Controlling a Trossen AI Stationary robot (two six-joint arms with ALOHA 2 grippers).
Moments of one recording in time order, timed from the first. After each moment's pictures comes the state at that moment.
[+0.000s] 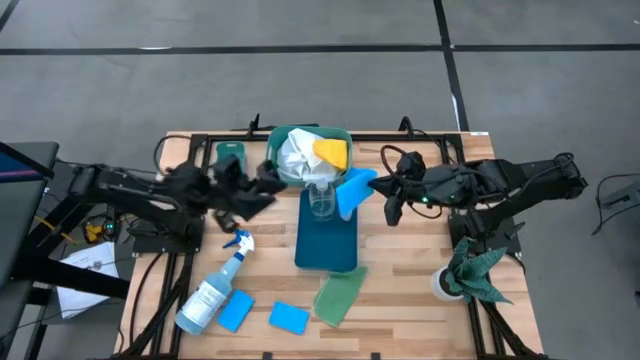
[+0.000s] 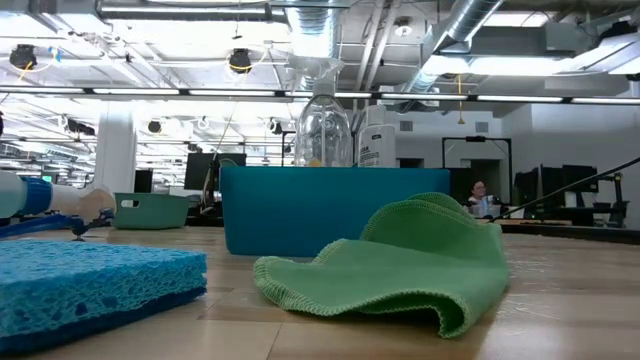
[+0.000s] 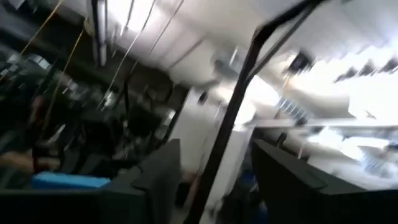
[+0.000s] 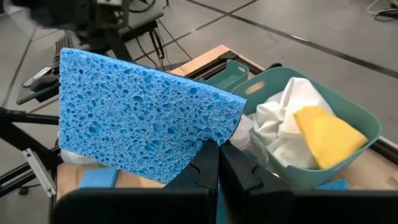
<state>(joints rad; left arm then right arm) -0.12 1.15 0.85 0.89 0.07 -0.48 0.24 1.20 1.40 -0.69 0.57 0.56</state>
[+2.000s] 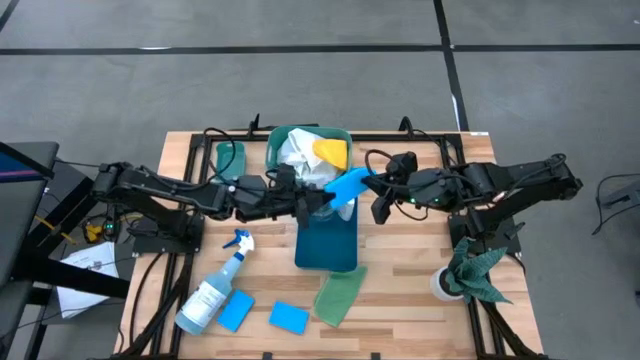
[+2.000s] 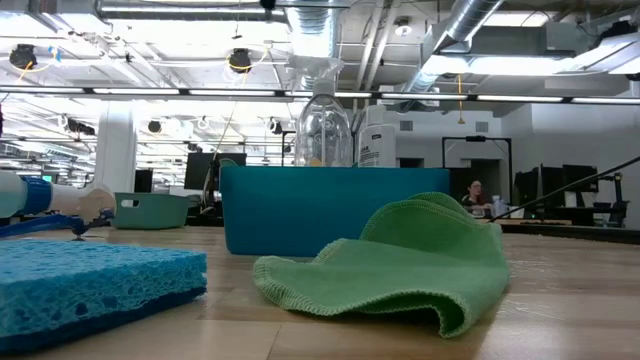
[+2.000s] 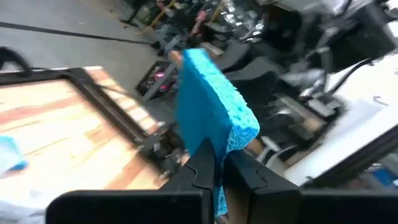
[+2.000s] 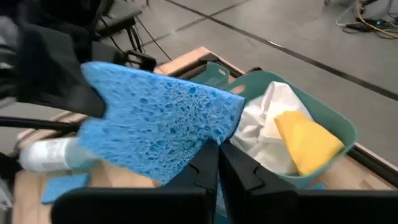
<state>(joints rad) -0.15 1.39 1.14 0.21 -0.41 -0.75 0.25 1.26 1.40 -0.66 0.63 0.53</state>
